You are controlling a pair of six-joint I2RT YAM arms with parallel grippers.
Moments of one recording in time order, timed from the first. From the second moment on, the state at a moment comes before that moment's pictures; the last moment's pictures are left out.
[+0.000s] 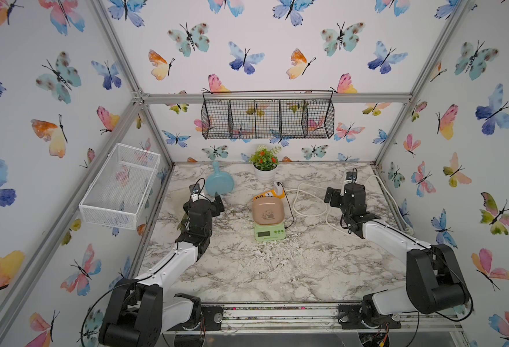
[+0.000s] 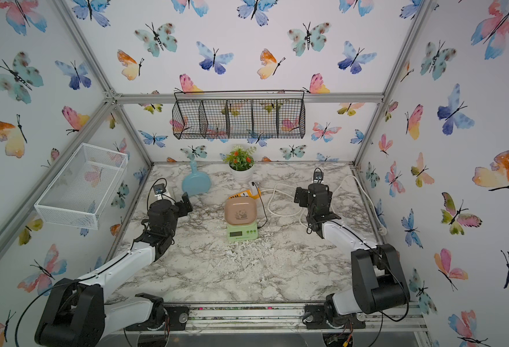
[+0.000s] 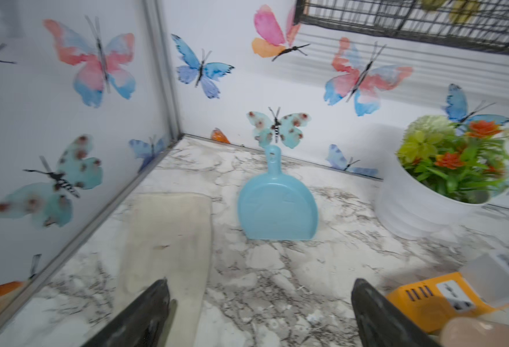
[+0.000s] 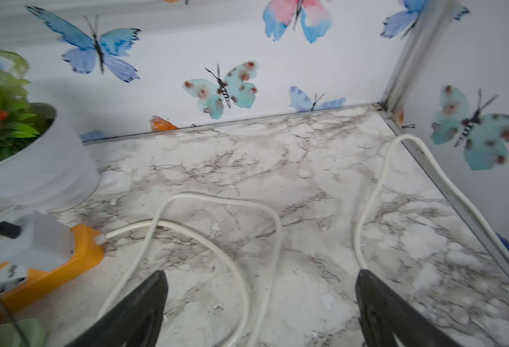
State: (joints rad) left arm -0.25 1.17 0.51 0.41 -0.46 -0.21; right arm 0.25 1.44 0.75 0.25 0.33 0.18
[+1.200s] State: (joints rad) left arm -0.10 1.46 0.14 1.15 -0.34 -0.08; right arm 0.12 1.58 0.25 1.10 0.18 -0.02
